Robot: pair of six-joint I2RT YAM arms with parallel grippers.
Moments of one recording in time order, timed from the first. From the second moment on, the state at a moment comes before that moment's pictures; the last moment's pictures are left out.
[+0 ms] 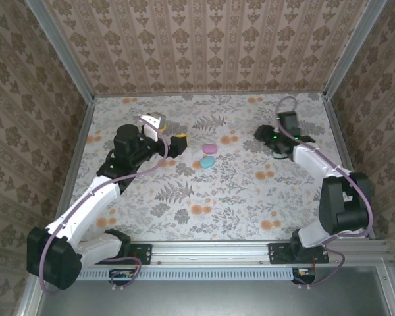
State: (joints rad) left arm -0.47 1.10 0.82 0.03 0.34 -0.17; right arm 0.05 1.53 0.99 -0.28 -0.13 0.68
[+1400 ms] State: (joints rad) left arm -0.45 1.19 0.93 -0.14 0.48 -0.20; right arm -0.10 1.90 1.26 -0.64 -0.24 0.22
